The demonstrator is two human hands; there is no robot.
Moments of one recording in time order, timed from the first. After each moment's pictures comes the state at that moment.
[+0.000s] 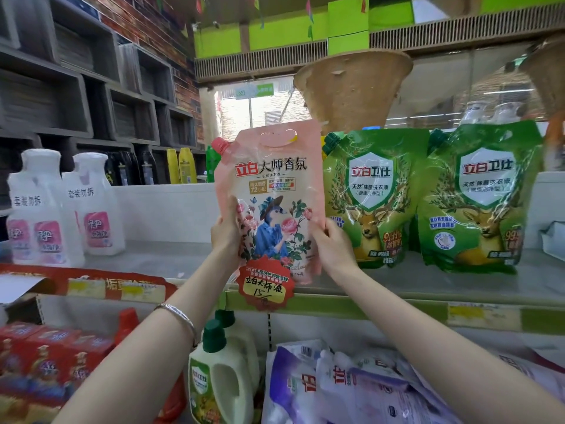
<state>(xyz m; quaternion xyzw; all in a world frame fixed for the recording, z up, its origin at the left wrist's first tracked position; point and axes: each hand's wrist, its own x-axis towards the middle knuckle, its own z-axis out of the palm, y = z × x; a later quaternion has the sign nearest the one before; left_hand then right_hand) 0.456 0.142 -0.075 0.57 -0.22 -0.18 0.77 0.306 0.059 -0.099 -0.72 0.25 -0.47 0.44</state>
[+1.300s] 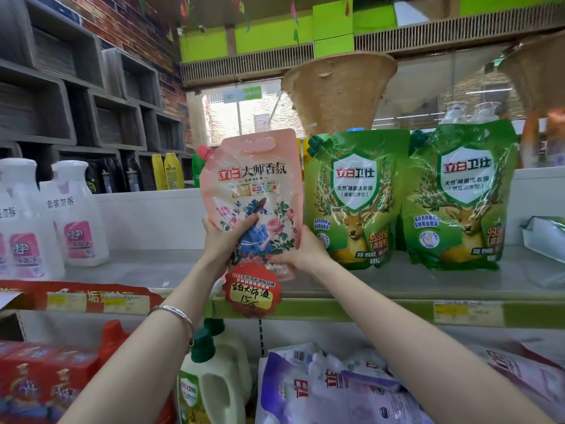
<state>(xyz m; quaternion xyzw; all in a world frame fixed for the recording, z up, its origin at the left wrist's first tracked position) 0.462 0.130 -0.082 0.58 -0.32 -0.16 0.73 0.322 0.048 -0.096 -0.78 0.28 -0.33 0.45</state>
